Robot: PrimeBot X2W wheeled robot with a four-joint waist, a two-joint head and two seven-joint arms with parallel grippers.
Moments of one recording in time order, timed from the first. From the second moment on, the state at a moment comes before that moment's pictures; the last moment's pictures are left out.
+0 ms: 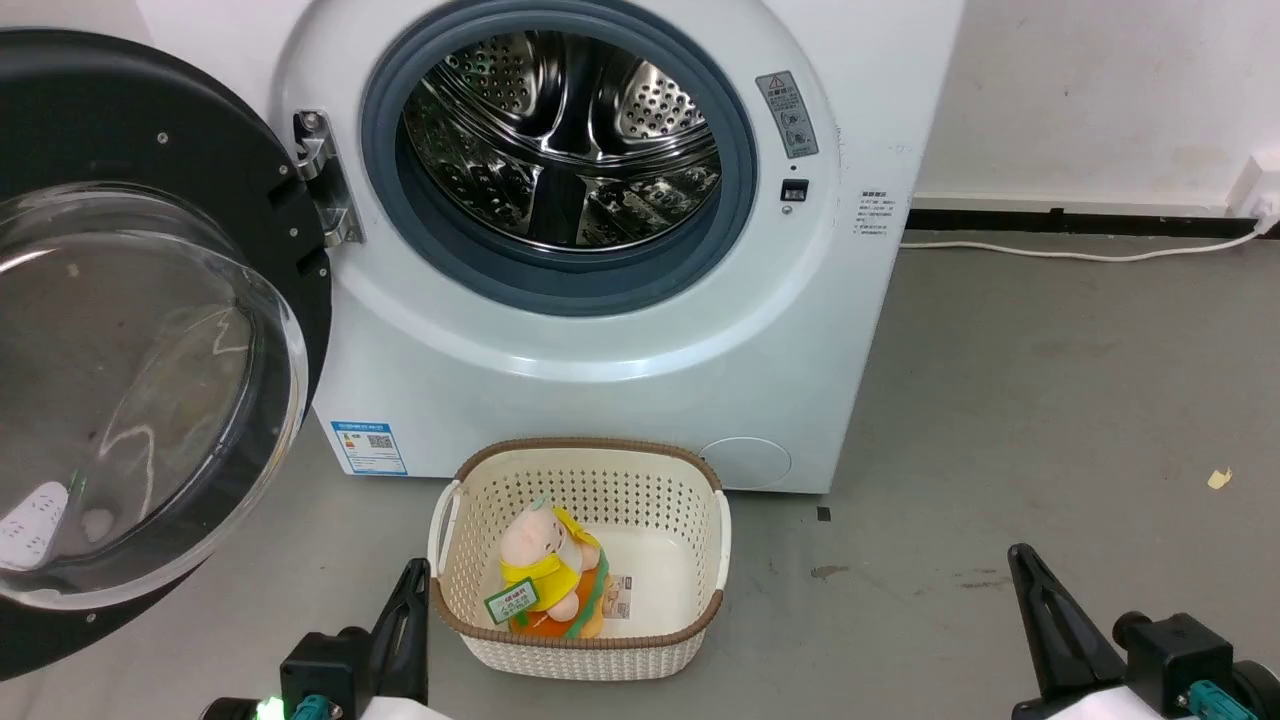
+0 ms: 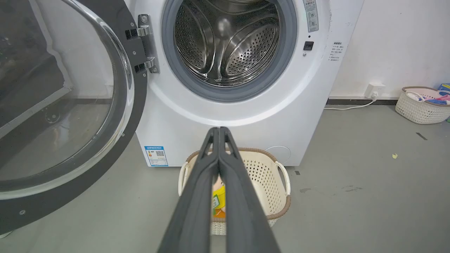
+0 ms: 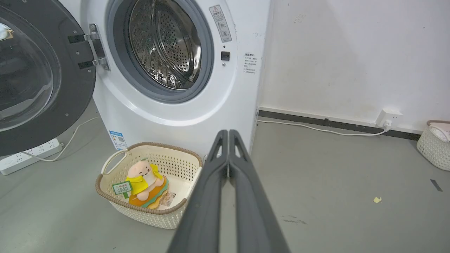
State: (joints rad) left arm 0.08 0.05 -0.05 0.07 -0.06 -0.02 -0.13; right arm 0.09 -0.05 -0.05 0.02 0.03 0.13 -0.13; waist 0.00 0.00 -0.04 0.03
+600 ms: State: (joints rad) left arm 0.06 0.05 -0.03 0.05 -0.05 -0.02 -0.10; right arm 0.07 -0.05 -0.04 0.02 0.02 0.13 -0.10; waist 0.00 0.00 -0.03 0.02
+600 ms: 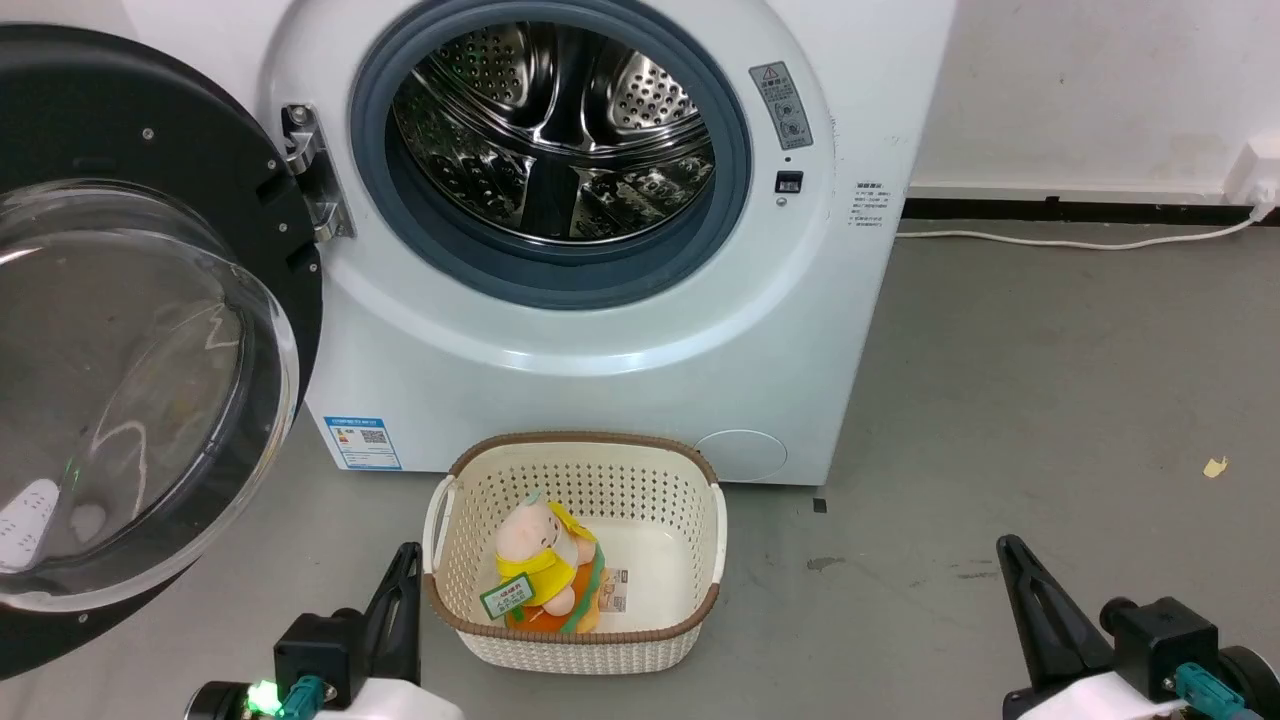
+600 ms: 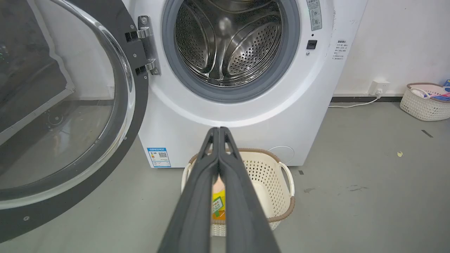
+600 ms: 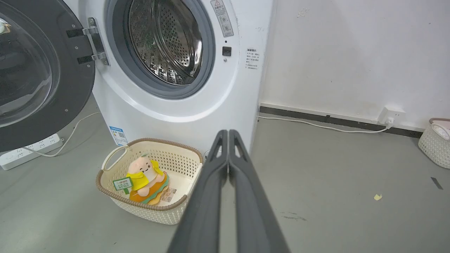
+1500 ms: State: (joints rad) left arm 0.04 0.05 -0.02 0.02 -0.03 -0.01 -0.04; right arm 0.04 -0.05 -0.02 0.01 0.02 0.13 -0.04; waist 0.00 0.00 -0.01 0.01
